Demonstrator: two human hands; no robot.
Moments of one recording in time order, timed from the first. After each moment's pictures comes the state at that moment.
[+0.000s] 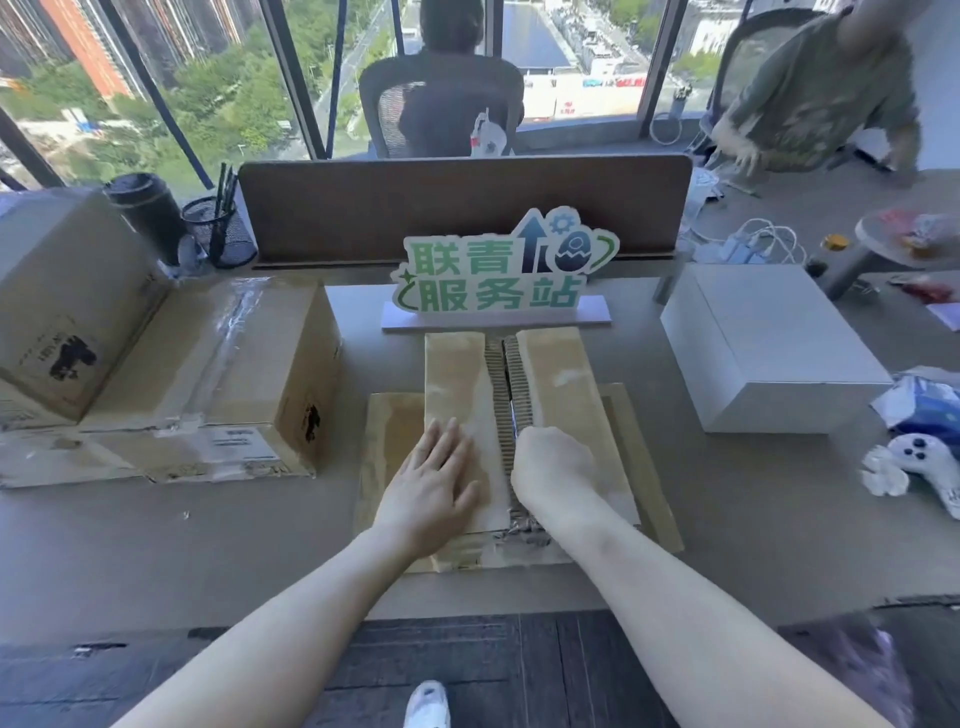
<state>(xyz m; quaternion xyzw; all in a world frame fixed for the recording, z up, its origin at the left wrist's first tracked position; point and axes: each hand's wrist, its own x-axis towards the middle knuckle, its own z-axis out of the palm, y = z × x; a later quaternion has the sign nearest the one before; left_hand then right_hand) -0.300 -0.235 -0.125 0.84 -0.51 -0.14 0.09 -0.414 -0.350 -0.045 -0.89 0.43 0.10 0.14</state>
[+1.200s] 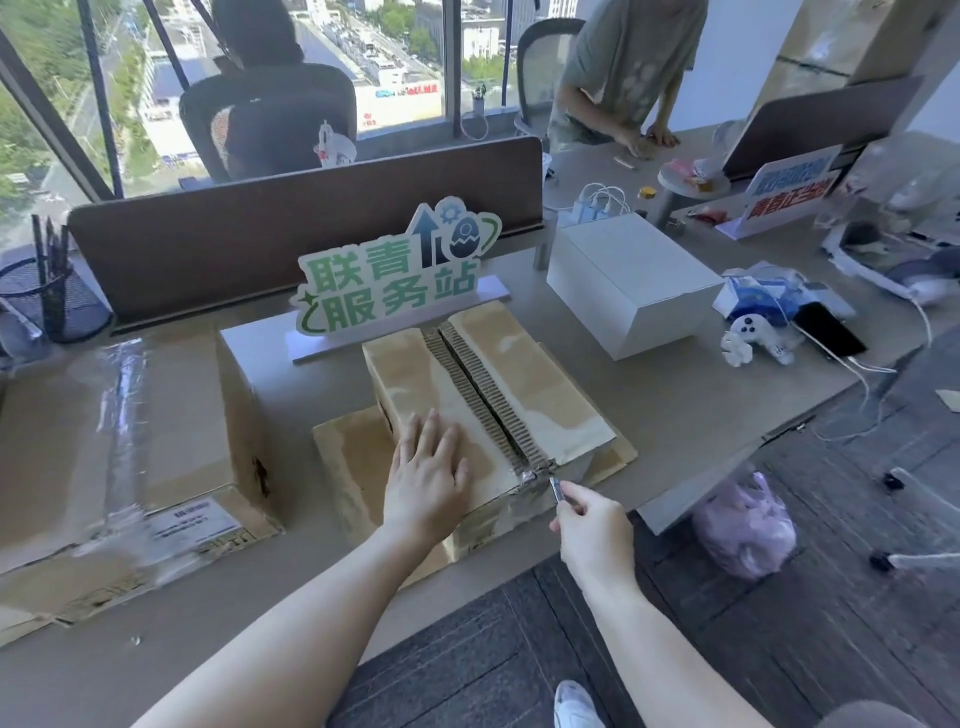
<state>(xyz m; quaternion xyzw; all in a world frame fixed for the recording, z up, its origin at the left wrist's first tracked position) -0.274 -0.232 -0.139 0.78 -0.60 -0.12 0.14 -0.472 -0.226 -0.107 -0.53 0.68 -0.27 0.42</state>
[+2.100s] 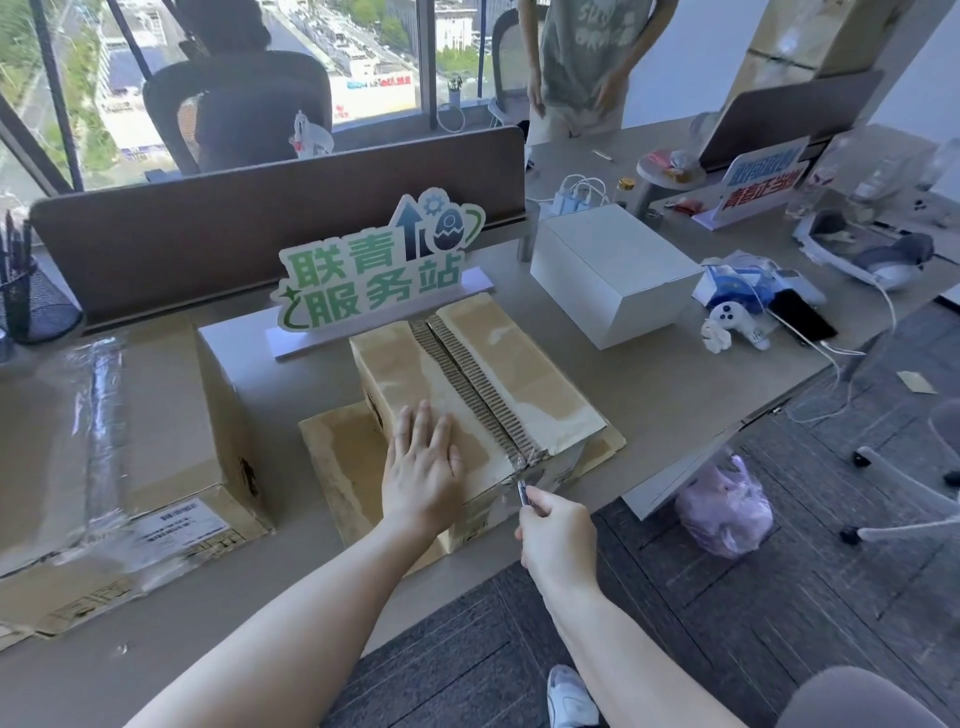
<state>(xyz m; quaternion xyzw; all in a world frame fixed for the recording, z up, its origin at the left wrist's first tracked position) -0.277 -0.235 -0.147 0.78 -0.59 -0.11 0.17 -0.441 -0.205 -0.128 -0.49 0.68 -0.29 0.46</state>
